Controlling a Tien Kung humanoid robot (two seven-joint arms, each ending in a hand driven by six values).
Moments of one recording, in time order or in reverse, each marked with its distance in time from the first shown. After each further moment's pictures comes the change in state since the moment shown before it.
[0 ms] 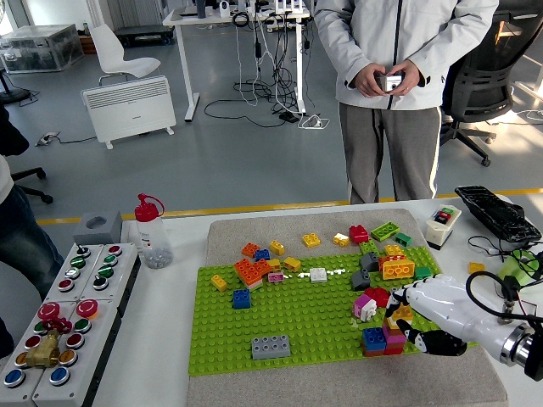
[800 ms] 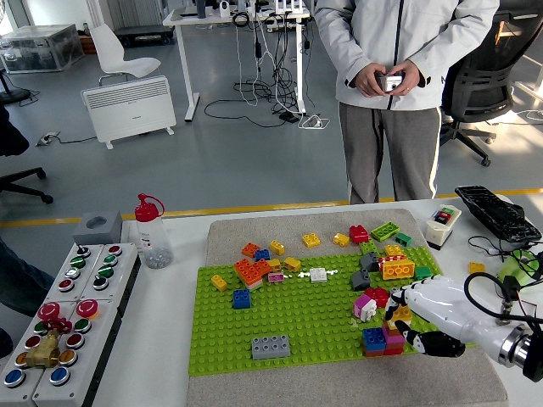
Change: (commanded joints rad) left arm 0.001 0.000 0.002 0.000 -0.002 -0.001 0.001; right arm -0.006 0.002 0.016 0.010 -0.004 -0.001 0.000
